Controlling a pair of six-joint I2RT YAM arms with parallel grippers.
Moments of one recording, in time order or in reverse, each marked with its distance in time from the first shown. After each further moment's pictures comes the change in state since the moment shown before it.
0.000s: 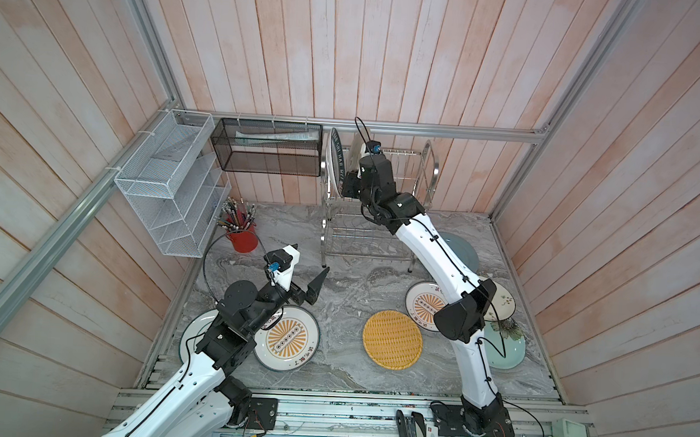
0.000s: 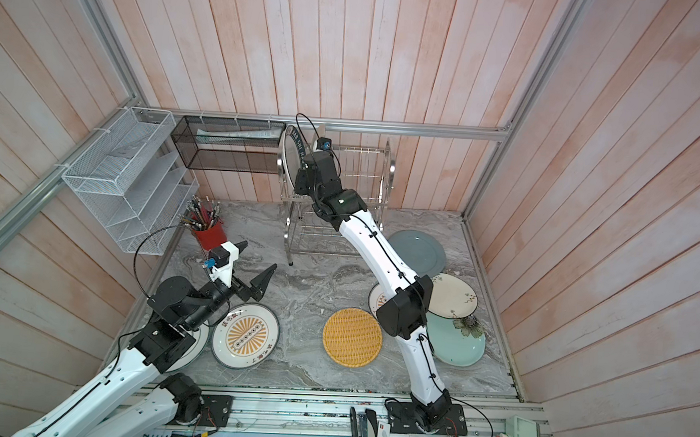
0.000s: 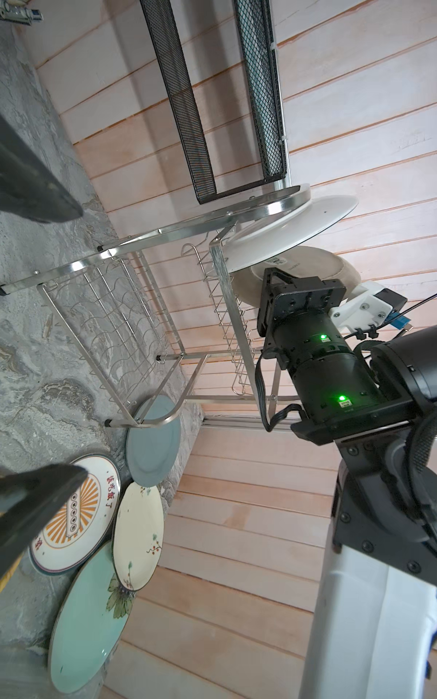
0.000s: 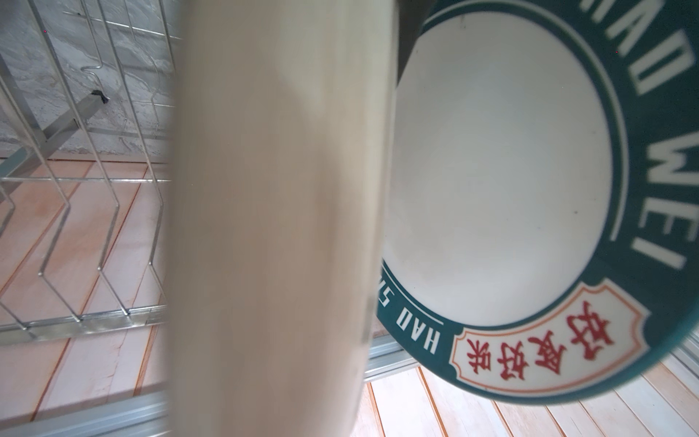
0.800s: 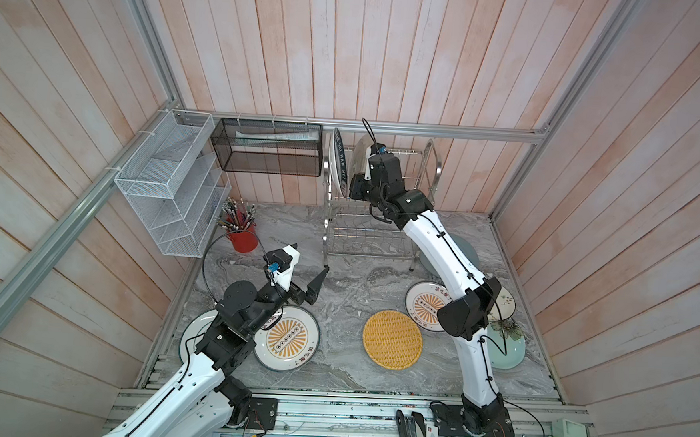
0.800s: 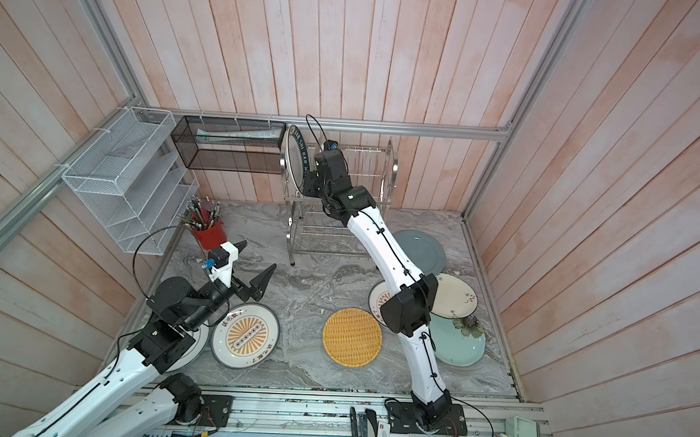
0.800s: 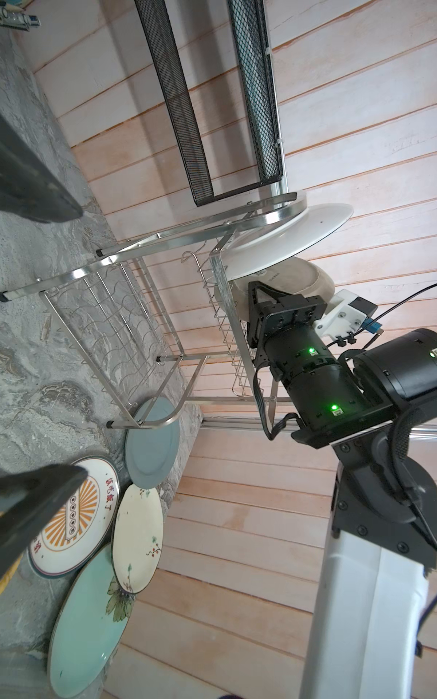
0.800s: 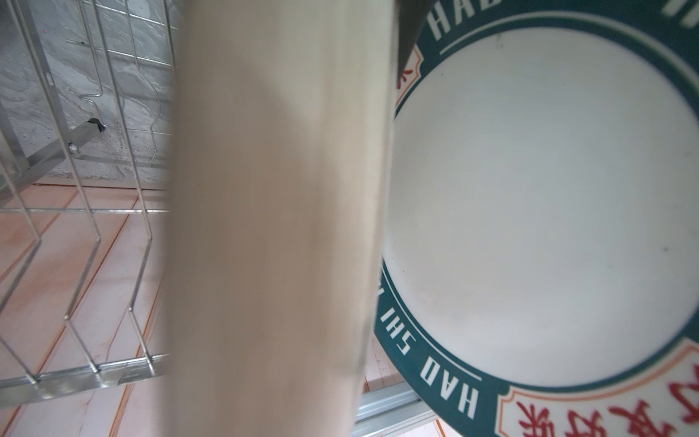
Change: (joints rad) left arm -0.003 -0.003 0.000 0.001 -0.007 0.009; right arm -0.058 -0.001 0.000 -0.090 -0.138 -0.002
